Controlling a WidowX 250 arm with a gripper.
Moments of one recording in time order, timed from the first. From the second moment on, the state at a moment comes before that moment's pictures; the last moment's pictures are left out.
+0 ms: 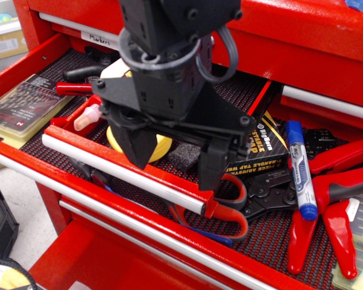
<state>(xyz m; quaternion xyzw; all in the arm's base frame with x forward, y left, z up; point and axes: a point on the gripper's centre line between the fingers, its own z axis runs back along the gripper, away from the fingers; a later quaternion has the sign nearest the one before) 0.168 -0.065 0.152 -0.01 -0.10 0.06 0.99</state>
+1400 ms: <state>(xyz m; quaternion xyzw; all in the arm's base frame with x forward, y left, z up) 0.275 -0.142 0.104 0.00 -0.10 0.17 0.98</state>
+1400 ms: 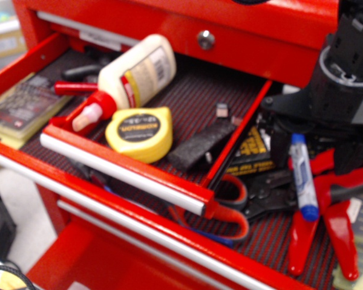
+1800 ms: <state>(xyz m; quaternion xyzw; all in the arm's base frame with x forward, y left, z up) 0.288 -0.139 0.079 -0.03 -0.12 0.17 0.98</state>
